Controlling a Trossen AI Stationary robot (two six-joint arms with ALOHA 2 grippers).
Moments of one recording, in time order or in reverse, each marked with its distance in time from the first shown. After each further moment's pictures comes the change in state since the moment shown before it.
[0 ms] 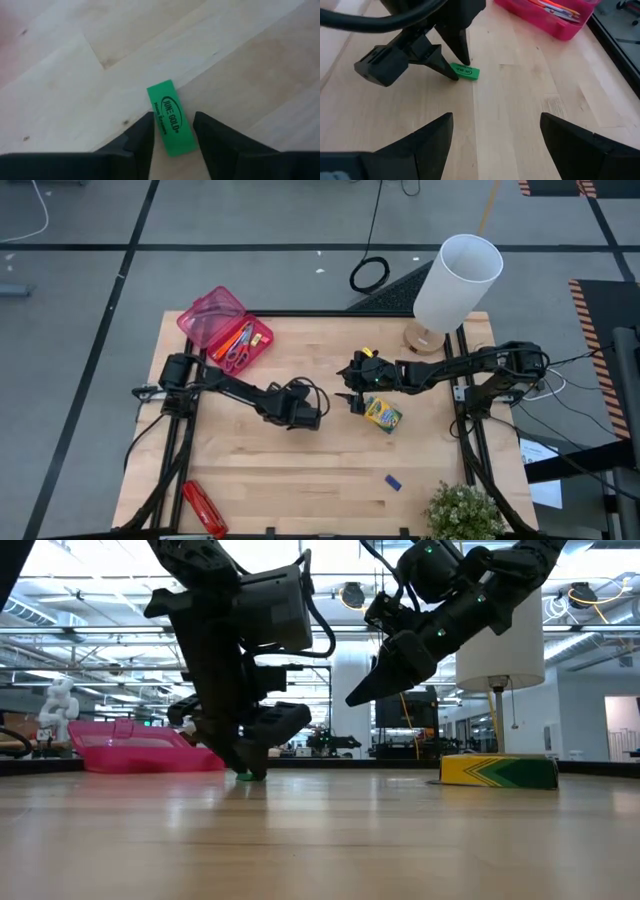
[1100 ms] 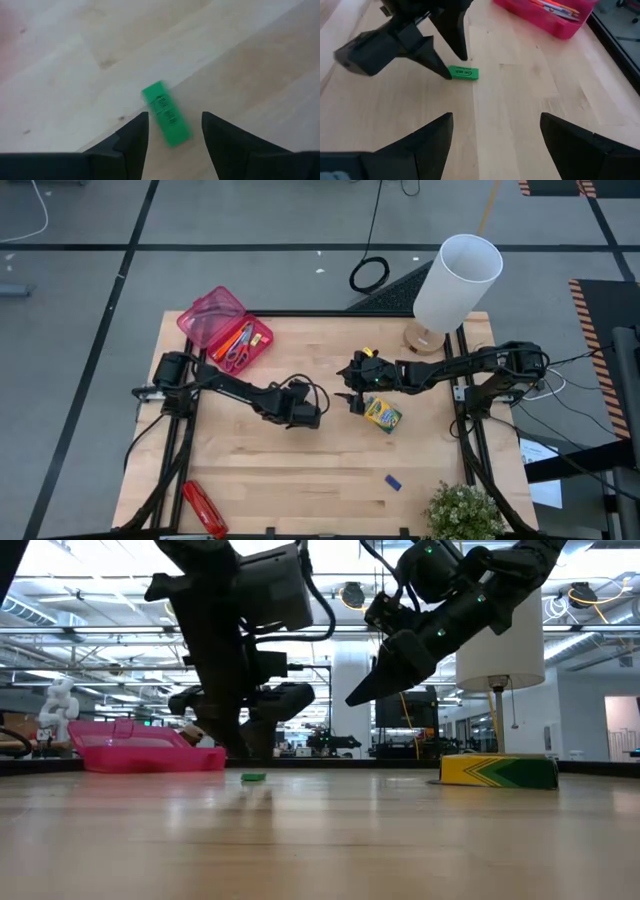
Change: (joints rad) left arm -0.008 -0.069 0.013 -0.016 0.029 -0.015; right arm 0.000 0.000 0.000 0.000 0.000 0.012
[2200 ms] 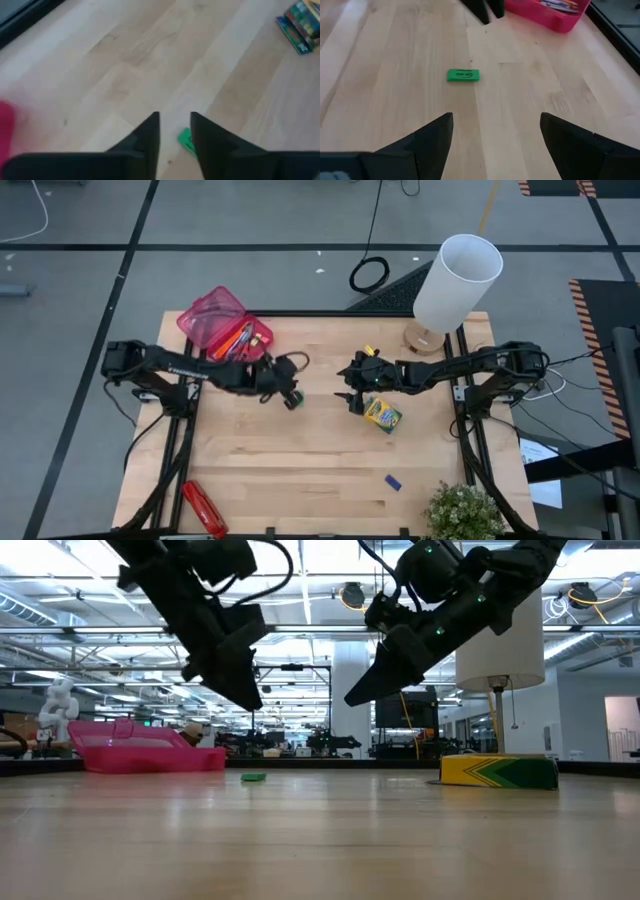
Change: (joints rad) left arm 0.180 -0.434 -0.306 0.324 0.149 0.603; right arm 0.000 0.000 0.000 -0.001 0.000 0.085
